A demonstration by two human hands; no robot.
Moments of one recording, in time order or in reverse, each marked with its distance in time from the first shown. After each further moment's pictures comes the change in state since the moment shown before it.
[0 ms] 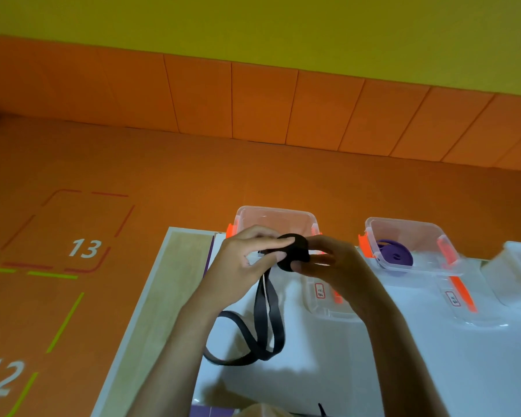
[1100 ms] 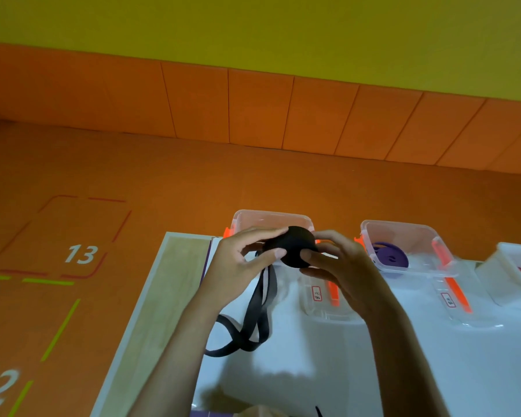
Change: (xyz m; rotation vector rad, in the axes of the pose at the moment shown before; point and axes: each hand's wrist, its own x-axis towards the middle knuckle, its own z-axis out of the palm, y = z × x) left_hand 0.005 0.011 0.006 -0.162 0.056 -0.073; right_hand -0.005 -0.008 -0.014 0.334 0.016 0.106
